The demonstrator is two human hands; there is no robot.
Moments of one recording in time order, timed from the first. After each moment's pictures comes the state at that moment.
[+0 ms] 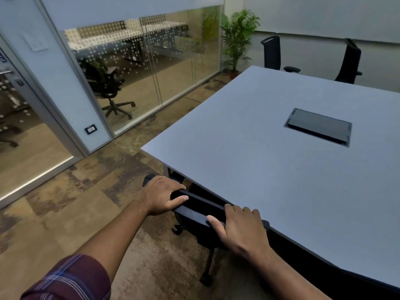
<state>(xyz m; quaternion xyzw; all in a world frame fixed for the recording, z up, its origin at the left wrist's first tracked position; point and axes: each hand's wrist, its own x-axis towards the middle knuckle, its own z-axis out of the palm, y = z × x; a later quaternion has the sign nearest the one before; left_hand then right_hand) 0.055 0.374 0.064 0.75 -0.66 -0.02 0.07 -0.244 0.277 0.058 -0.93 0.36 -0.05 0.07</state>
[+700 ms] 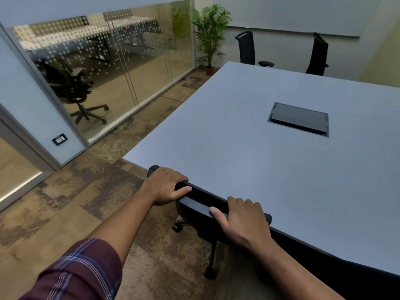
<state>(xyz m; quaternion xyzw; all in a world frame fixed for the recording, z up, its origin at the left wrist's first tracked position) 0.107 0.294 0.066 0.69 -0.72 -0.02 0.05 -0.200 0.248 0.059 -0.90 0.43 -0.04 0.04</state>
